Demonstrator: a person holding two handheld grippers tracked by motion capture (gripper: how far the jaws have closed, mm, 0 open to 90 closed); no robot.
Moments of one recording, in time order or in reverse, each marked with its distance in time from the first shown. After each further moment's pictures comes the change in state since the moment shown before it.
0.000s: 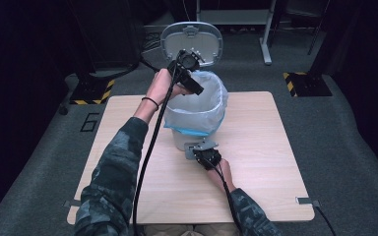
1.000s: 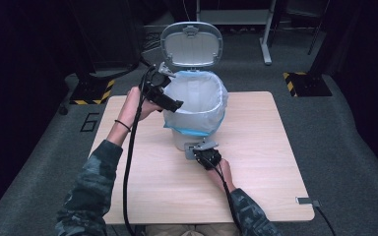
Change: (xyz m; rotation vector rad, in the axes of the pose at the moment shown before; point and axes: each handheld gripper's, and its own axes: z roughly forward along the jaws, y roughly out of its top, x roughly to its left) left arm 0.005 -0.087 -0.041 -0.123 -0.014 -0.034; right arm 0.000 0.000 -0.001 0.001 -0.002 -0.003
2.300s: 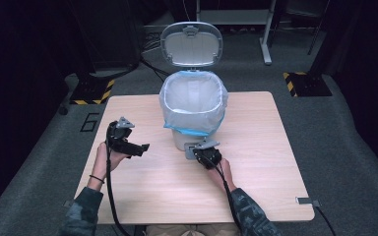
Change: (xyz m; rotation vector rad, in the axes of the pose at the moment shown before) left arm 0.005 -0.195 0.016 0.027 0.010 -0.254; right arm -0.004 0.000 0.000 0.014 0.023 0.023
